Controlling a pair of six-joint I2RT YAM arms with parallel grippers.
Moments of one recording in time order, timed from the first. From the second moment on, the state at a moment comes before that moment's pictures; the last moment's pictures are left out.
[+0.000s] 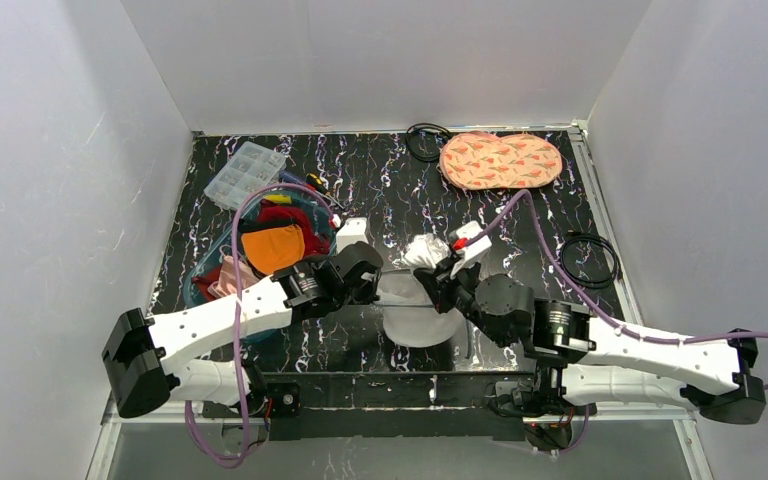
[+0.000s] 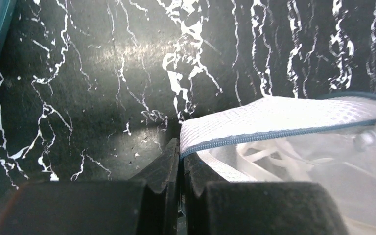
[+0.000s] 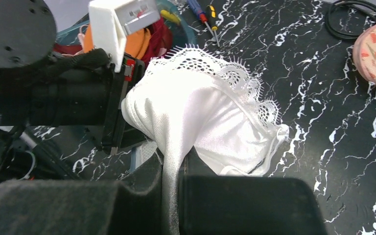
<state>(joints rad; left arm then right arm) -1.03 1.22 0.93 -0.59 -0.38 -0.85 1.36 0.82 0.81 -0.22 0.62 0.31</state>
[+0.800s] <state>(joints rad) -1.01 1.20 0.97 -0.55 -0.38 -0.87 1.08 1.01 0.91 -0.10 0.33 0.41</state>
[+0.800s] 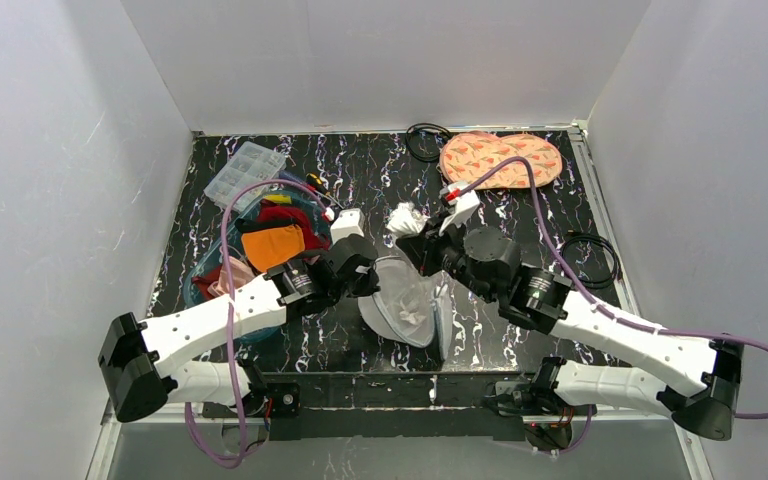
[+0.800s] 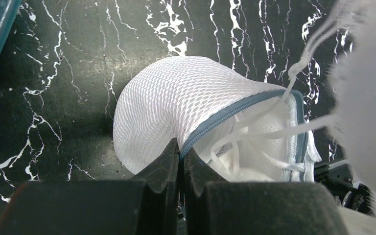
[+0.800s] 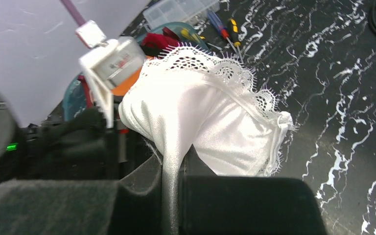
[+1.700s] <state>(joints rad) -0.98 1.04 0.94 -0.68 -0.34 -0.93 1.08 0.87 1.02 -0.27 0.11 0.19</state>
